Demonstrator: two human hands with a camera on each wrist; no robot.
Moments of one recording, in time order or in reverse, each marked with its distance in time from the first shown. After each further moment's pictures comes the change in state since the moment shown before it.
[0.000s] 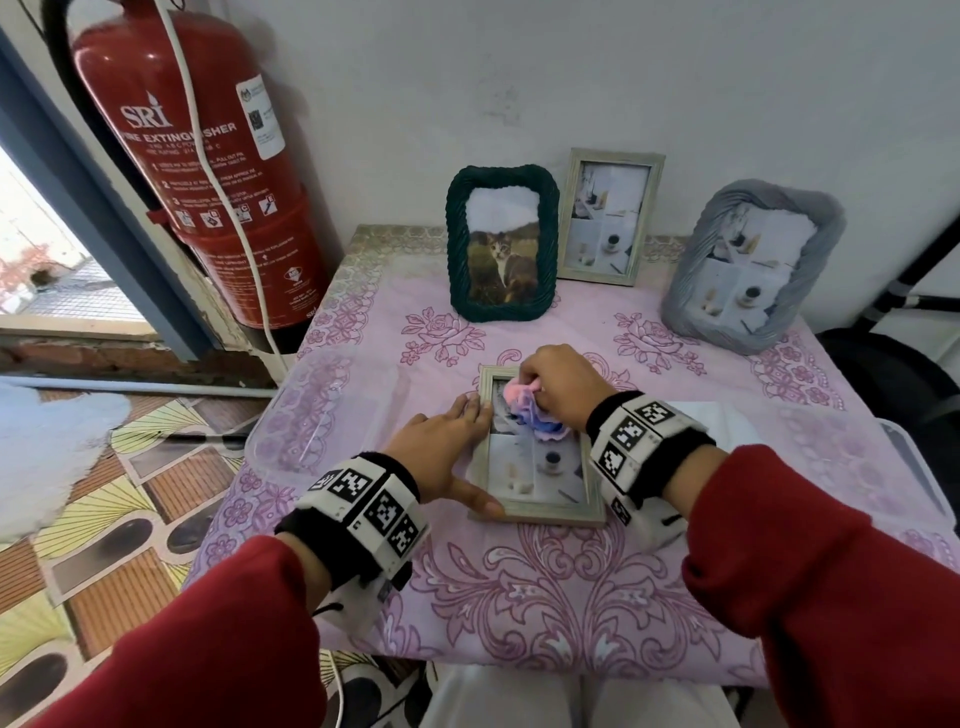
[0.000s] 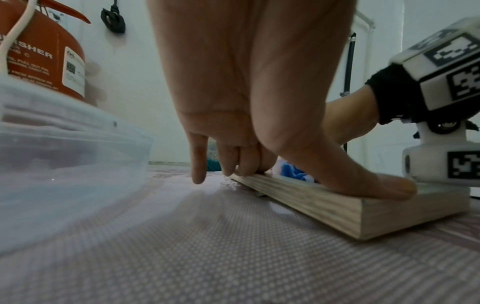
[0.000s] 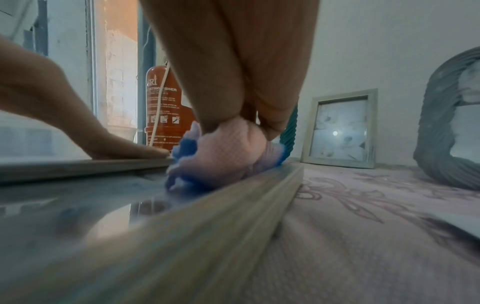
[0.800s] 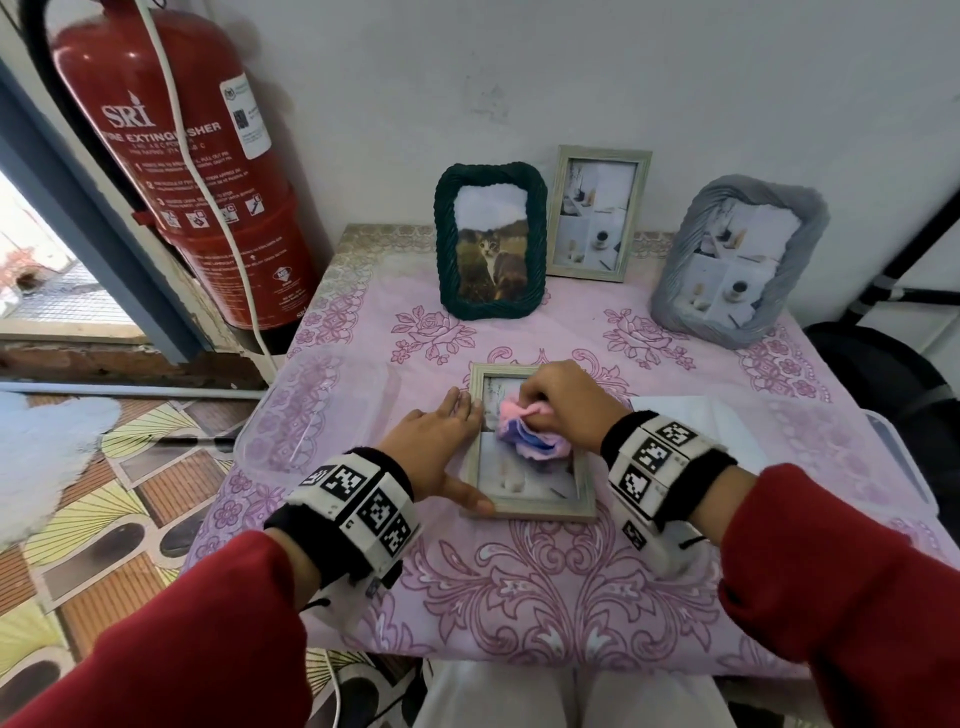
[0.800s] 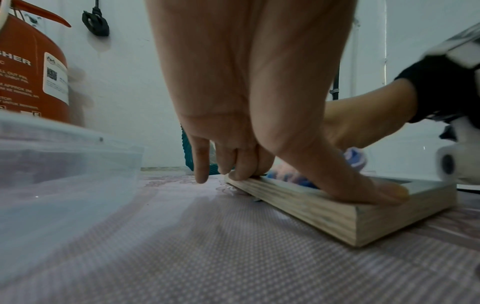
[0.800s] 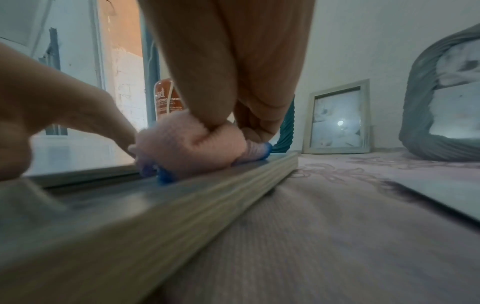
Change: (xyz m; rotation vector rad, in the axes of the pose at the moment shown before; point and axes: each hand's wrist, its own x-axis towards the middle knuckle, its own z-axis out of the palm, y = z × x) left_hand 0.002 0.004 -0.003 0.076 -0.022 0.005; right_hand -0.029 0.007 0.007 0.142 0.036 -0.048
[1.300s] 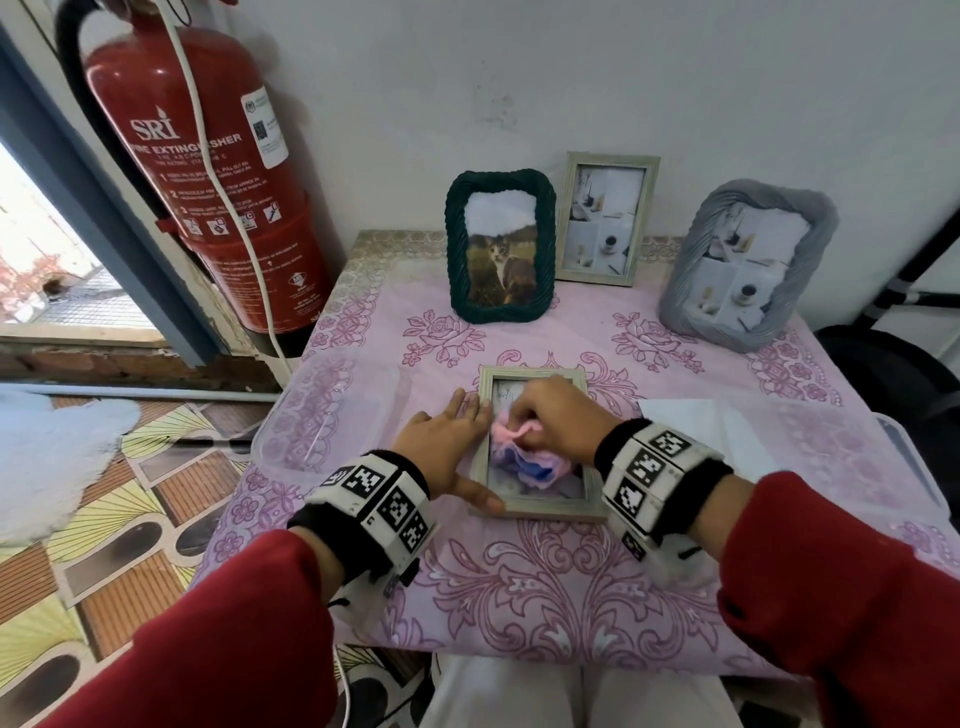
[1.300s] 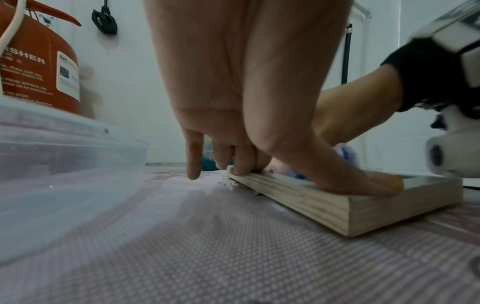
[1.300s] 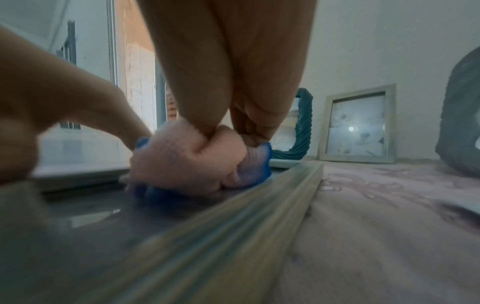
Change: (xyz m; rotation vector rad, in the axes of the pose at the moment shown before) left_hand -0.004 0.006 0.001 -0.016 -0.003 -0.070; right_hand -0.005 -0.019 0.006 0.061 -0.083 -0.034
